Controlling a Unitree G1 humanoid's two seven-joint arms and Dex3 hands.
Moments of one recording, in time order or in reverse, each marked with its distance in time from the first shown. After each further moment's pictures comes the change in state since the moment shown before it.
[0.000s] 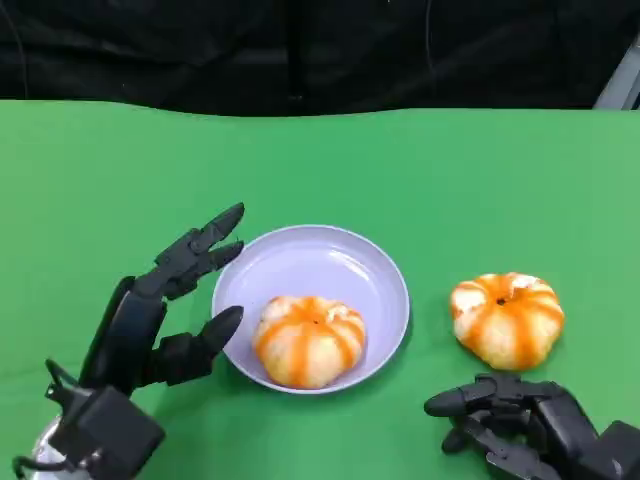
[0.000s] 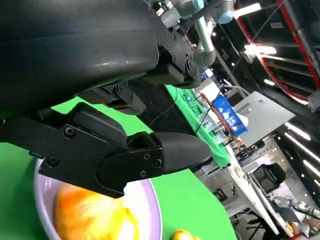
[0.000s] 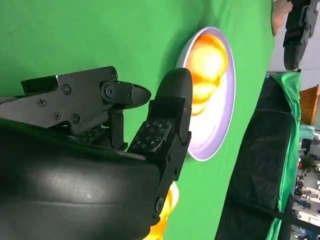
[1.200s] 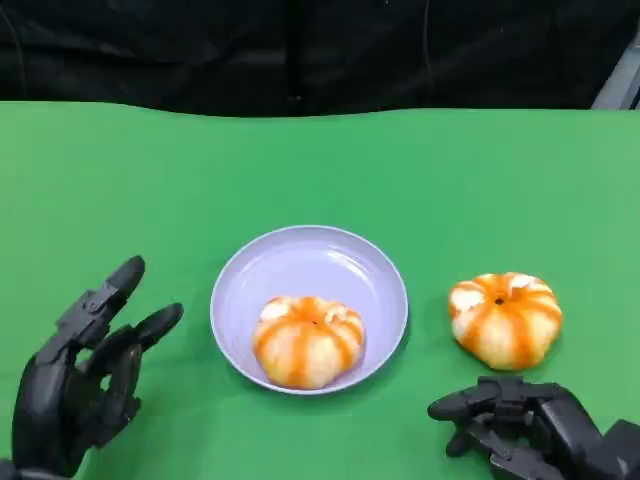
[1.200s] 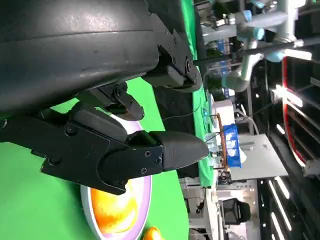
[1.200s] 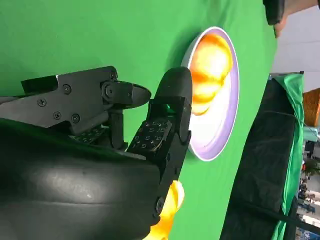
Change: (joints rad) left arm 0.174 -0.136 0.327 -0.021 -0.534 0.151 -0.611; right arm -0.014 -0.012 -0.006 0.033 0.016 -0.015 0.028
